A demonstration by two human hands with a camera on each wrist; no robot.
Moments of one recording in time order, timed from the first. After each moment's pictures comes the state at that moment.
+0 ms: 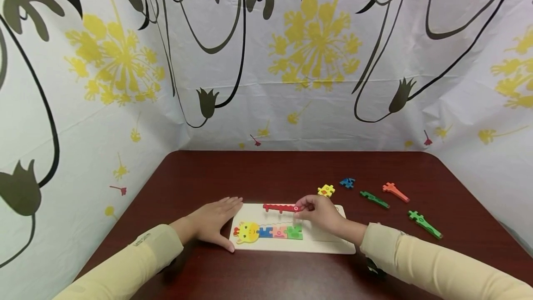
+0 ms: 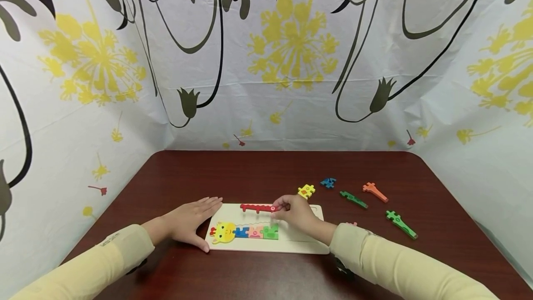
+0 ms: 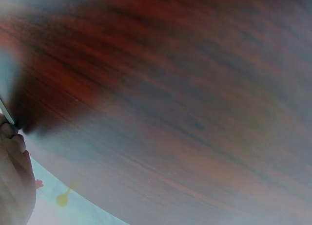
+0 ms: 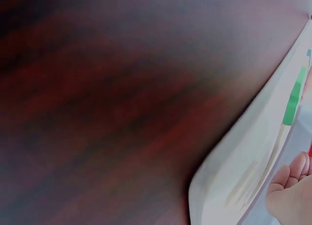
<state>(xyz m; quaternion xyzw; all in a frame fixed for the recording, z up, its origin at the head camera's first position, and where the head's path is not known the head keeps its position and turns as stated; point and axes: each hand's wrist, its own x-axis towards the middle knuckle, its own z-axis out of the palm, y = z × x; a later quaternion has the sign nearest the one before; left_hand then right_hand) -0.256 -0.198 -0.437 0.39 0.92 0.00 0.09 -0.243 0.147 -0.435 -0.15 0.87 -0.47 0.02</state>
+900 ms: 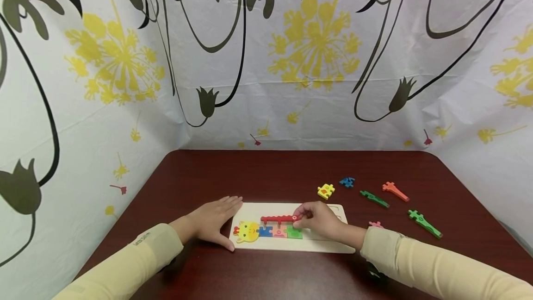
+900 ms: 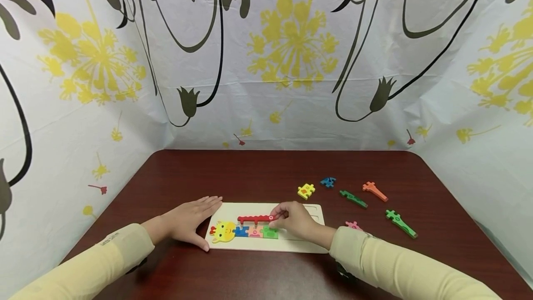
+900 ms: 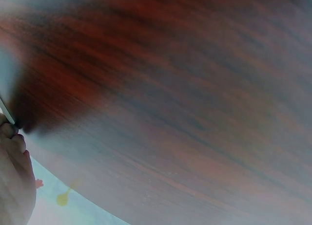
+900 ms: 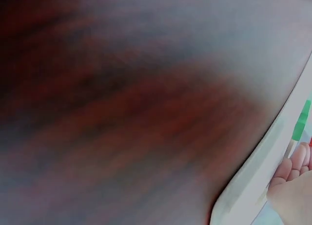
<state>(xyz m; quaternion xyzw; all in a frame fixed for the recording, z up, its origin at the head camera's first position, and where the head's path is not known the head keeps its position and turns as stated) -0.256 -0.199 -0.438 0.40 0.91 -0.02 0.08 -0.233 0.149 -0.441 -0.21 0.86 -0.46 0.04</state>
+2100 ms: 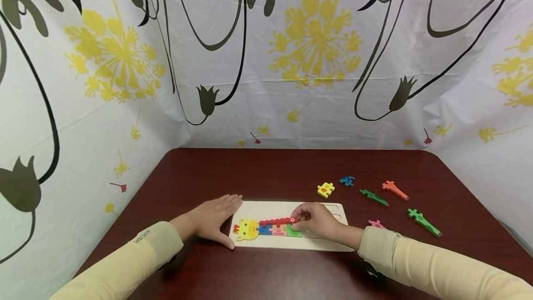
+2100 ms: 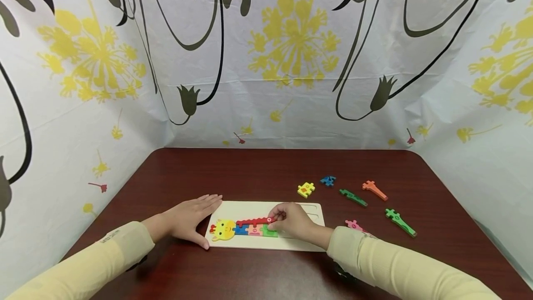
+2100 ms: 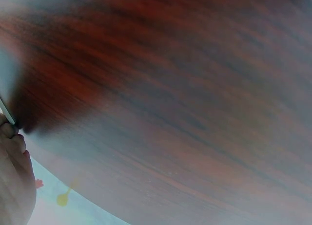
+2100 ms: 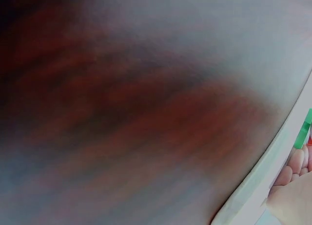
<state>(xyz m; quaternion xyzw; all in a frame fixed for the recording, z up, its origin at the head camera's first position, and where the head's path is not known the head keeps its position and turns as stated) -0.254 -0.197 -0.436 0.39 0.92 -0.02 0.09 -0.235 0.146 -0.450 -0.22 0.87 -0.44 0.05</state>
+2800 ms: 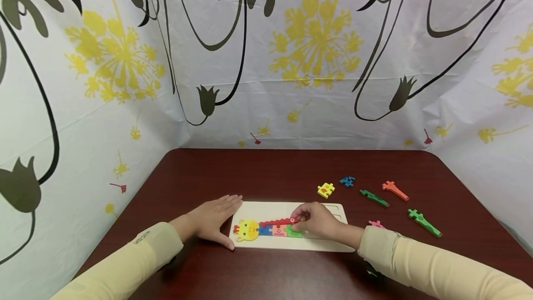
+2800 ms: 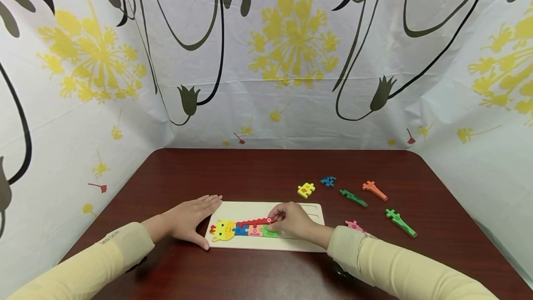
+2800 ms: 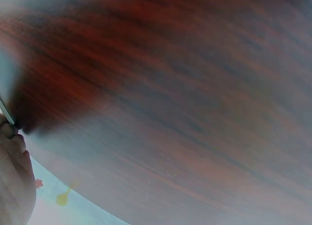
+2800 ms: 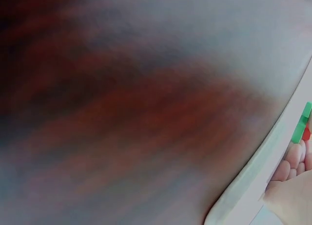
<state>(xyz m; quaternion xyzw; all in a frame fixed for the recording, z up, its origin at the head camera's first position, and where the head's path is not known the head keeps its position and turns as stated) -0.255 -0.198 -0.438 0.39 0.92 -0.02 0.08 -0.236 0.144 -0.447 -0.21 0.88 -0.42 0.07</state>
